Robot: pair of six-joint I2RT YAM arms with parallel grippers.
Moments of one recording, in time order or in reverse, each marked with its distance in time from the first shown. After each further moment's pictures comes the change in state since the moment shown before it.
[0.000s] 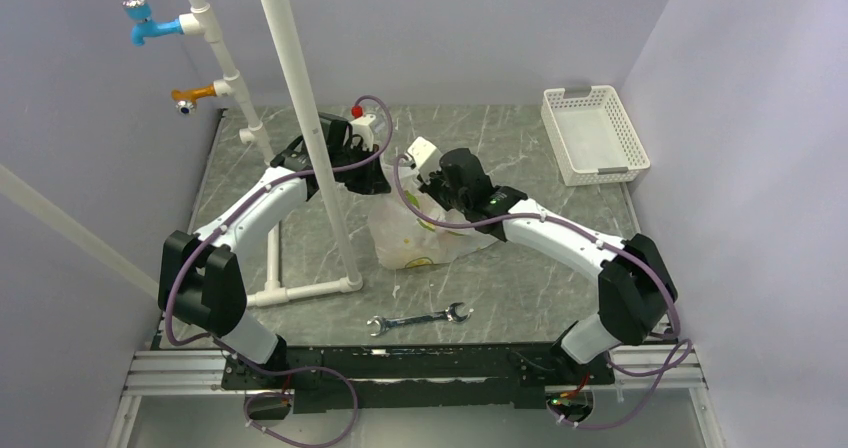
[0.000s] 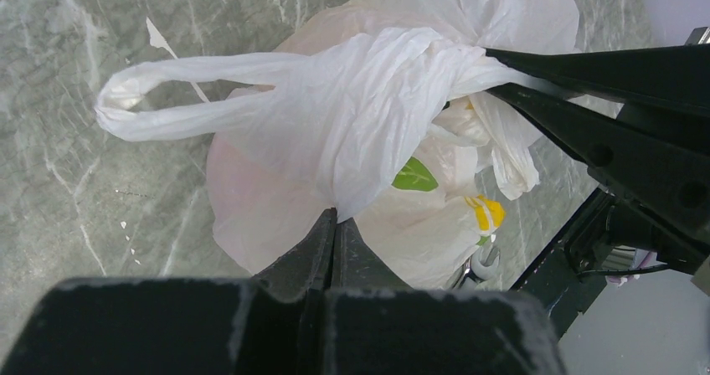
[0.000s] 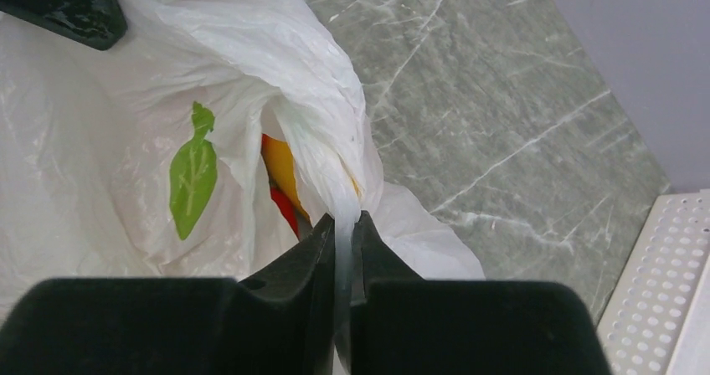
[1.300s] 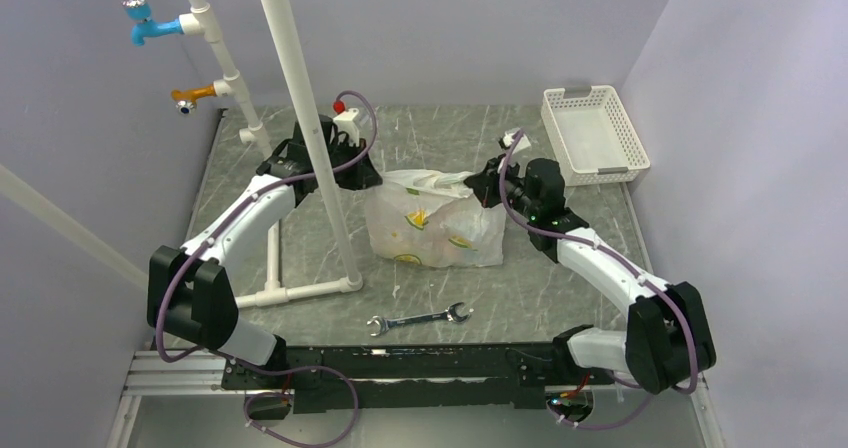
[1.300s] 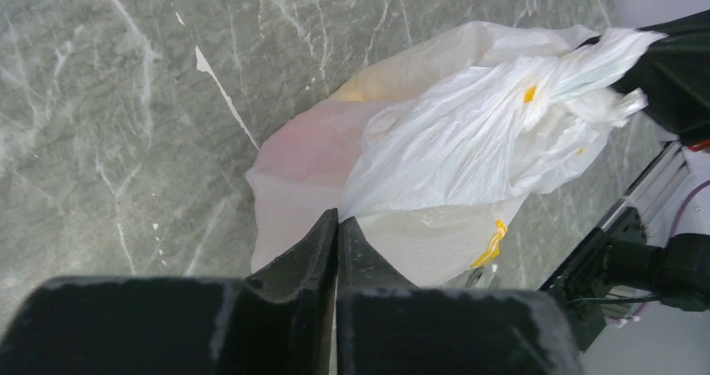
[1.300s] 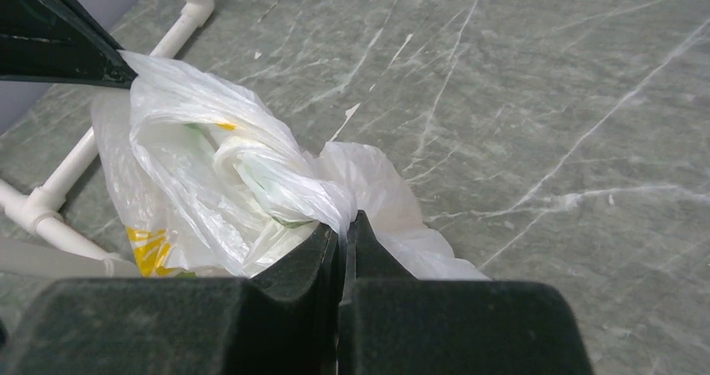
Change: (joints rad) left arm 0.045 -0.080 -0.064 0.084 -0.038 -0.048; right arm -0.362 -0.297 -0.402 0.445 -0.454 0.545
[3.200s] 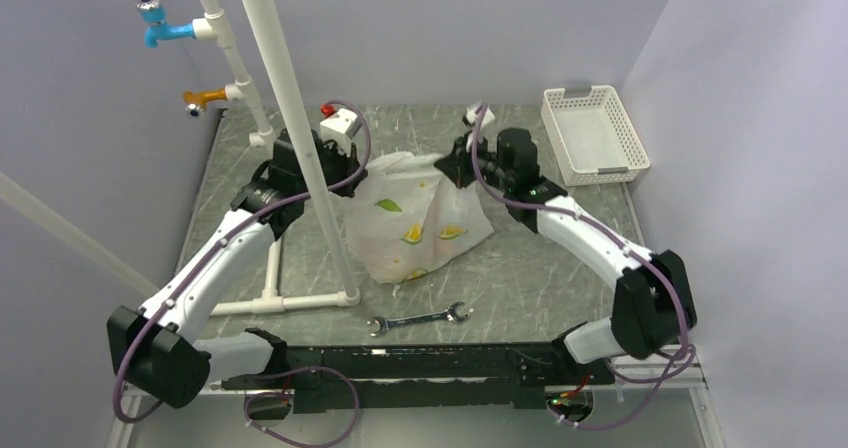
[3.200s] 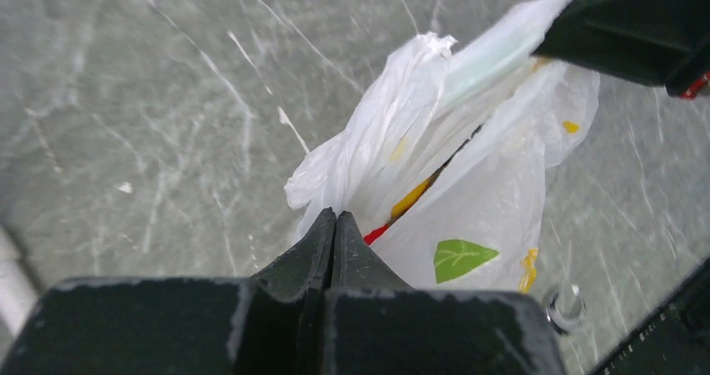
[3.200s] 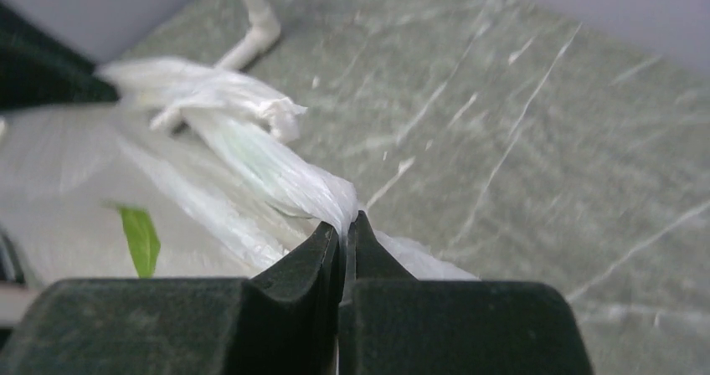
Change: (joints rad) left arm -0.083 -0.248 -0.085 0.018 -0.214 0.179; right arm 0.109 0.151 0.246 -0.139 -0.070 -0.089
